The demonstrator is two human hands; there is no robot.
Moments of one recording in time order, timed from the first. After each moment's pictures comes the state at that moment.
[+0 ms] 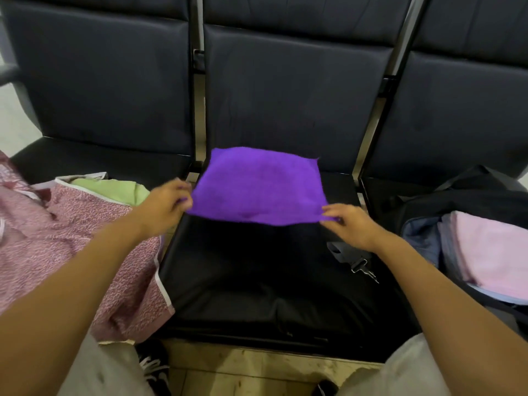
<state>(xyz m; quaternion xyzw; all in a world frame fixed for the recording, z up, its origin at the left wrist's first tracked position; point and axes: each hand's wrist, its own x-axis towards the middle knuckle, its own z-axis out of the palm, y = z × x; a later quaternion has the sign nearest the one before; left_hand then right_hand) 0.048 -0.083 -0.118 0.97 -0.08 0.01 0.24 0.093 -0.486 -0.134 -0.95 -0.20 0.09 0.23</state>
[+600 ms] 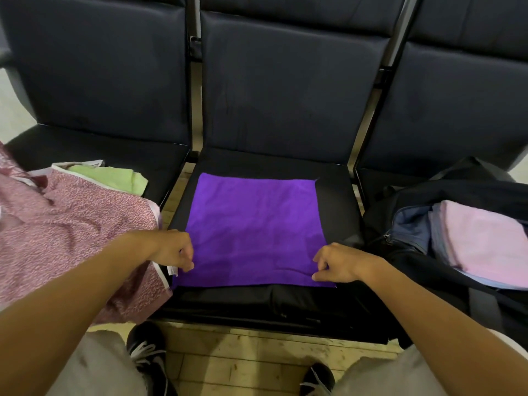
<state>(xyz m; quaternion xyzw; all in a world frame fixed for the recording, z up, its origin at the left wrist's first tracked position) 0.017 -0.095 -0.168 0.92 -0.16 -0.36 0.07 0.038 -0.481 -0.170 -0.92 -0.21 0.34 0.02</state>
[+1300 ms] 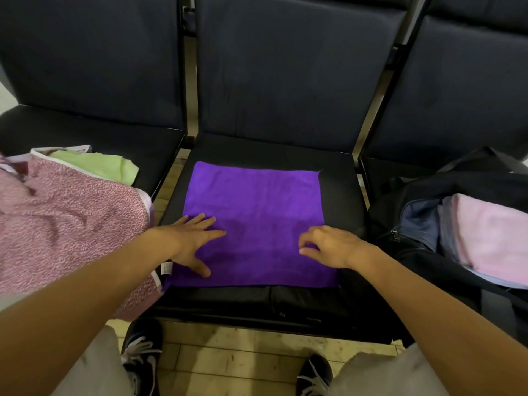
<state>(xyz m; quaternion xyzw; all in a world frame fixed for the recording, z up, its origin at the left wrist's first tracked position) 0.030 -0.137 -0.184 0.91 -0.18 -0.36 -0.04 0.054 -0.460 -0.173 -0.93 -0.23 0.27 0.03</state>
